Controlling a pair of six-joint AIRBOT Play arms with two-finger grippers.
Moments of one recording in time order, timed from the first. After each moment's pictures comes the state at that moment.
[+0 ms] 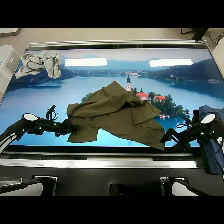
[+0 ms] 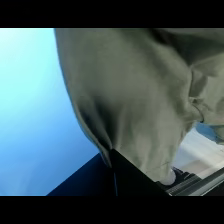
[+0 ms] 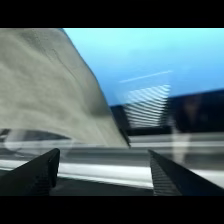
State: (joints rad) left arm 0.11 -1.41 0.70 0.67 -1.03 -1.21; right arm -0.40 -1.31 0.73 -1.14 1.39 1.54
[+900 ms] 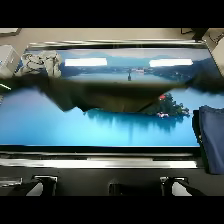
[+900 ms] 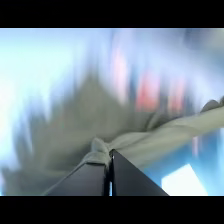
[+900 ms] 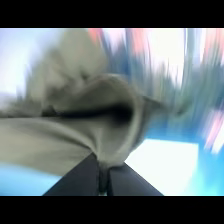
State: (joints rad) left arm 0.14 -0.95 1.28 0.66 -1.00 -1.09; right arm -0.40 -1.20 1.55 -0.85 1.40 1.37
